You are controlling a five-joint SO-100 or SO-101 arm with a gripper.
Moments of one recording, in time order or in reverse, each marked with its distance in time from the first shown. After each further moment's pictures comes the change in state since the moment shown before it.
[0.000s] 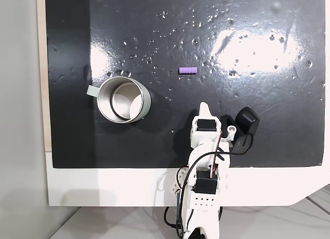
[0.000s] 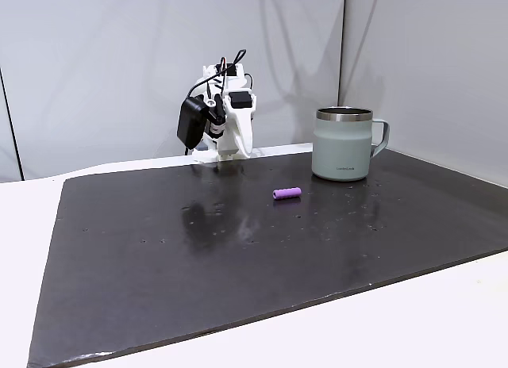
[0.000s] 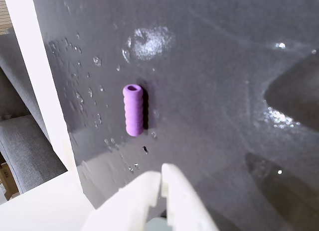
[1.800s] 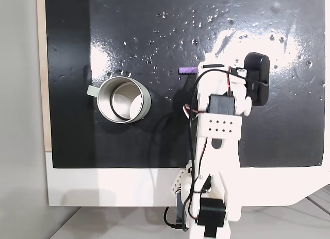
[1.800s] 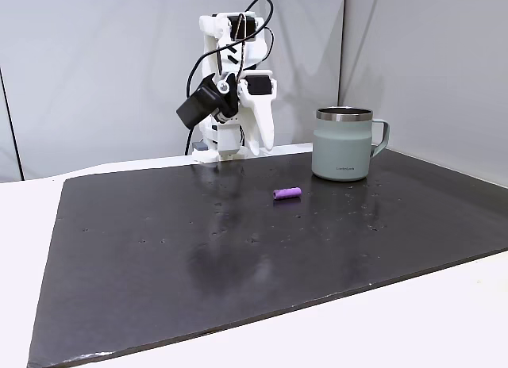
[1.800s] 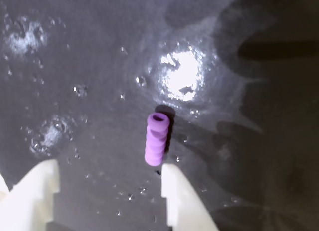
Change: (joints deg) arm -1.4 -87.7 -66.4 7.0 -4.0
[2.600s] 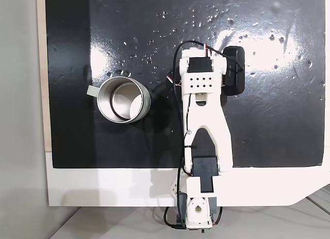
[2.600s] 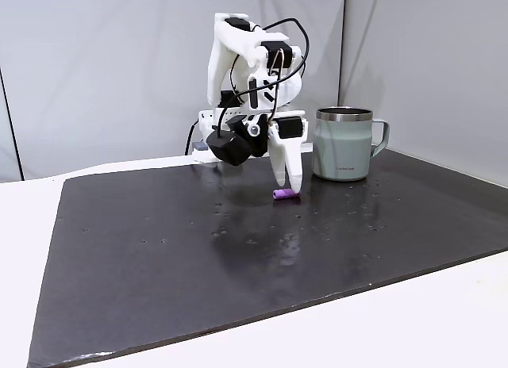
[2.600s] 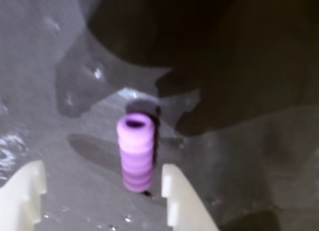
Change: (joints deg) arm -8.6 -26.2 -17.8 5.9 11.7
